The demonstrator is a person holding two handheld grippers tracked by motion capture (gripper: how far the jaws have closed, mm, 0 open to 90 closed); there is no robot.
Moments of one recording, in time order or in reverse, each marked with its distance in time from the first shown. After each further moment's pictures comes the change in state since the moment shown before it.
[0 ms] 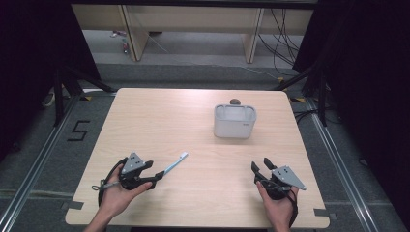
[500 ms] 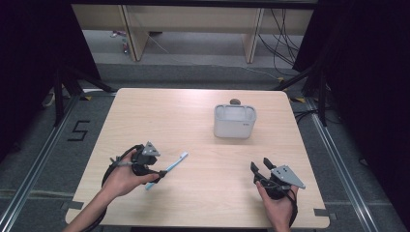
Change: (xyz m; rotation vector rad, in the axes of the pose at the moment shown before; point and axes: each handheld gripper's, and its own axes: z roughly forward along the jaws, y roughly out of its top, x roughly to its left) left arm 0.002 0.046 0.016 0.353 -0.027 0.142; right arm 0.000 0.001 0.000 0.031 -0.001 -0.021
